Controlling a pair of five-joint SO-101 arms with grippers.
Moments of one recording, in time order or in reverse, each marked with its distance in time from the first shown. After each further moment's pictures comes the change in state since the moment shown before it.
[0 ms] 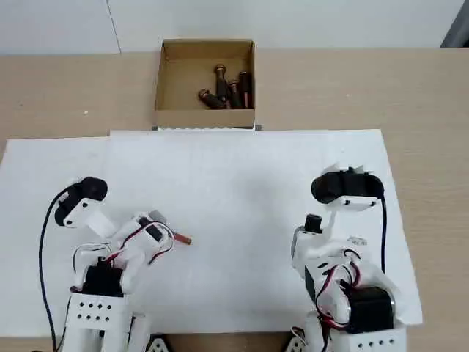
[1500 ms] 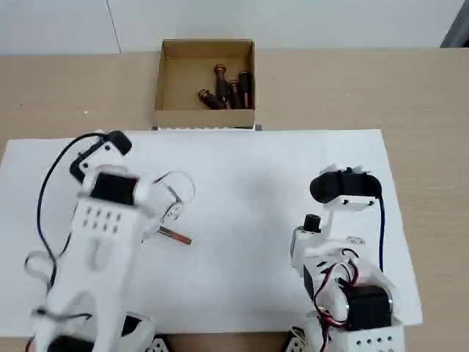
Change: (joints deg) left arm 8.4 45.7 -53.9 38.6 5.3; right arm 0.0 0.0 1.3 -1.6 0.0
